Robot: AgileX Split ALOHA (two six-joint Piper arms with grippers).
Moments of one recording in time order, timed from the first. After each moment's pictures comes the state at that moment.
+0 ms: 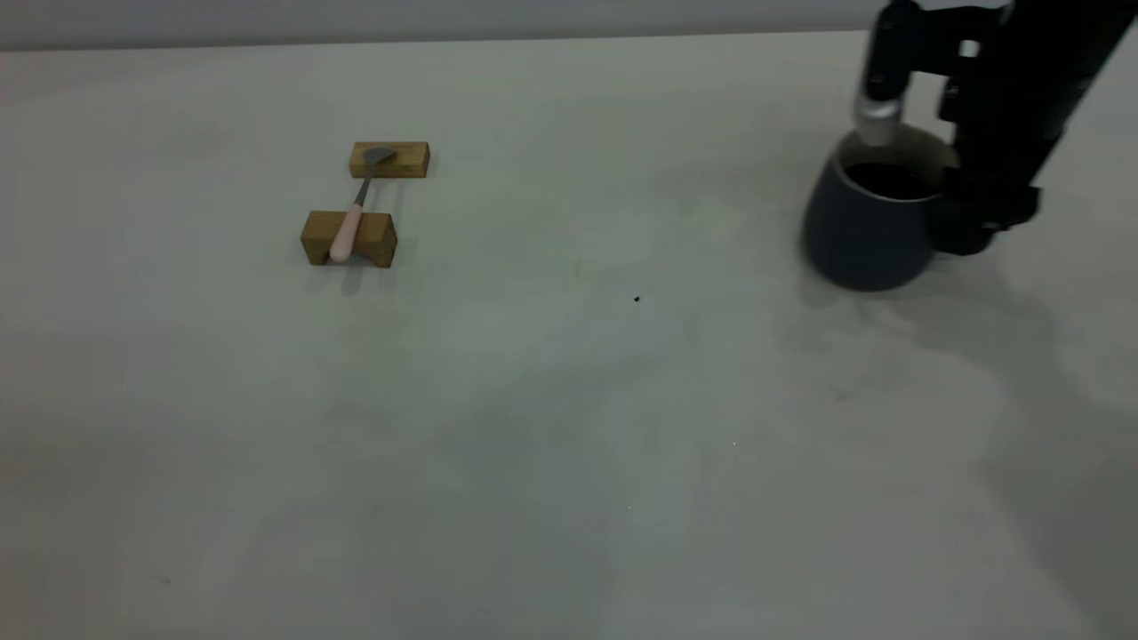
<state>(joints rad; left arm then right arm) 0.00 -0.02 -0.49 0.03 1.13 -0.03 0.16 2.27 -1.28 -0.02 0.40 -1.08</state>
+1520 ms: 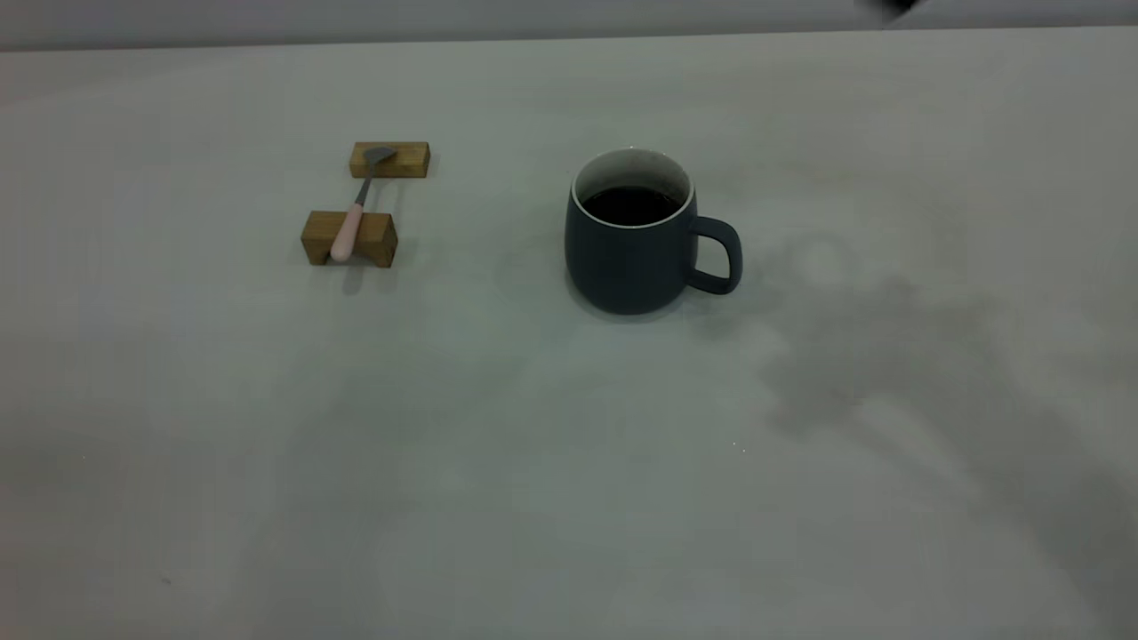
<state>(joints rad) 0.00 -0.02 -0.49 0.03 1.13 -0.03 0.27 1.65 -1.28 0.30 1.07 -0.66</state>
